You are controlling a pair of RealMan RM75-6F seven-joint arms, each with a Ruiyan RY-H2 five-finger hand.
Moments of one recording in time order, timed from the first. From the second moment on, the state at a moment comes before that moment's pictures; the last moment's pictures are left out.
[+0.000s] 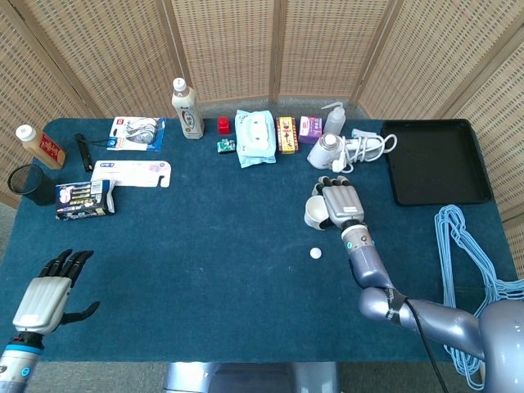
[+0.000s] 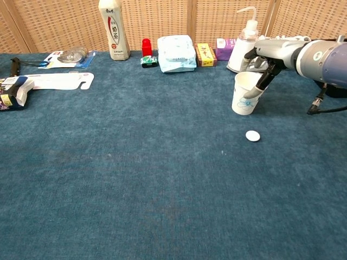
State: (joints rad) left arm -0.11 -1.12 0.04 -1.84 1.45 1.34 0.29; right arm 0.91 -1.56 0.25 -1.34 -0.63 0.89 -0.51
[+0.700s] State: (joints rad) left arm -0.11 -1.11 0.05 -1.84 1.44 1.34 0.28; right arm 0.87 -1.53 0.32 -1.40 -0.59 0.84 -0.31
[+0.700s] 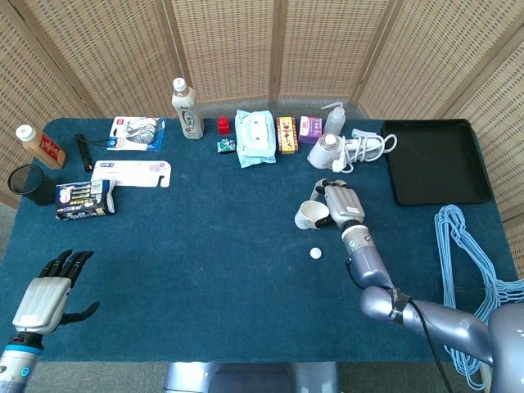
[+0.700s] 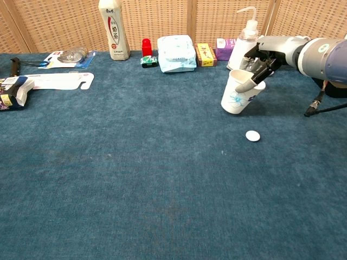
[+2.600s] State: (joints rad) left arm -0.10 -1.08 0.06 -1.85 1.47 1.35 0.25; right arm 0.82 -1.53 0.20 -1.42 -0.91 0.86 -0.36
